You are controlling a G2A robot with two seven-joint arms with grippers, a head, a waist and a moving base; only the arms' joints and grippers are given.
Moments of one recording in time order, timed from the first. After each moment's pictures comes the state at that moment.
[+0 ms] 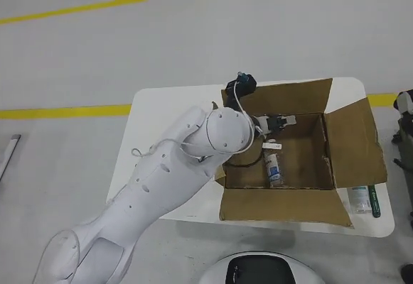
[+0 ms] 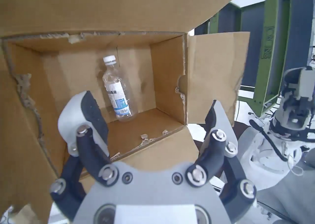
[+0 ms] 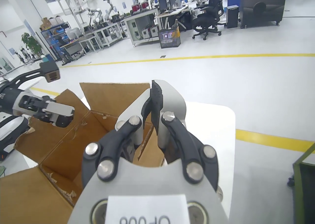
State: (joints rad) left arm 0.28 -1.35 -0.63 -1.56 0.20 0.75 -0.89; right arm -1.51 -1.08 1.98 -2.03 -0.65 -0.30 0.24
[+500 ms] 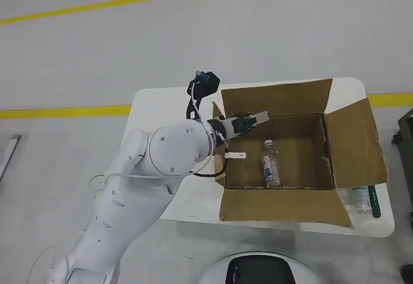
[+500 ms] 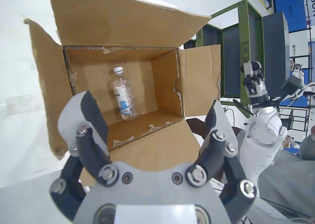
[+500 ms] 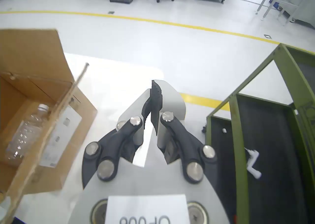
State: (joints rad) left arm 0.47 -1.24 -0.88 -1.83 0.36 0.73 -1.01; right arm -1.54 -1.05 2.12 -1.94 -0.99 -0.30 0.49
